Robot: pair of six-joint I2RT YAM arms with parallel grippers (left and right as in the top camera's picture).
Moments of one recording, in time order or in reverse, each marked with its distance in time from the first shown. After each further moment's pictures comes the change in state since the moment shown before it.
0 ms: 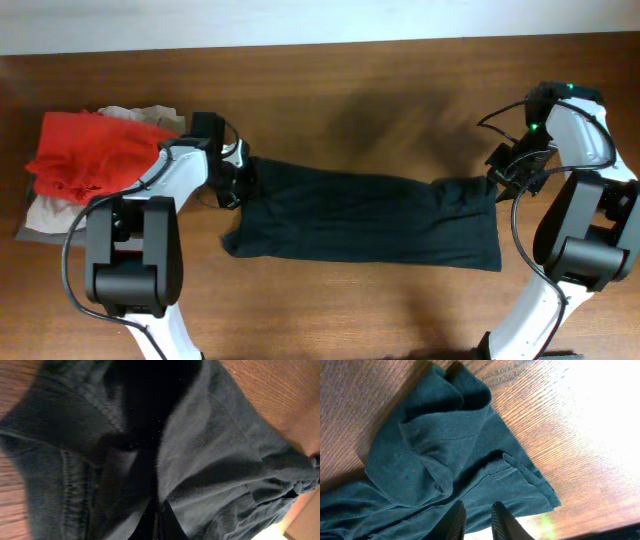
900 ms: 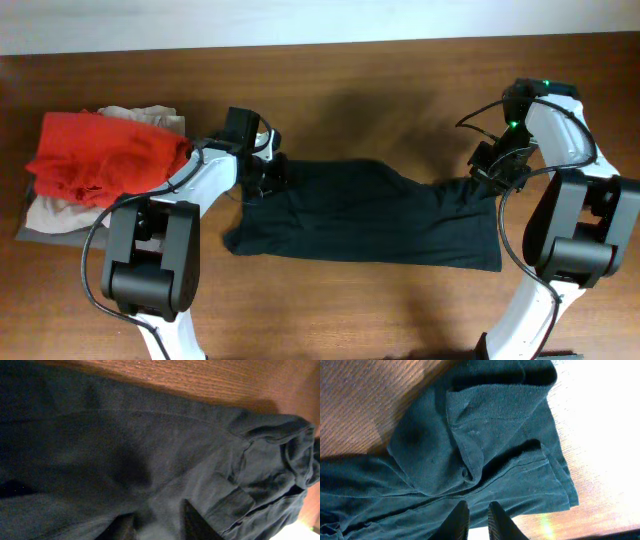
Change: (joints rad) left arm -0.138 0.000 0.000 0.168 -0.029 0.008; right arm 0.084 0.000 0.000 0.000 -0.012 -0.031
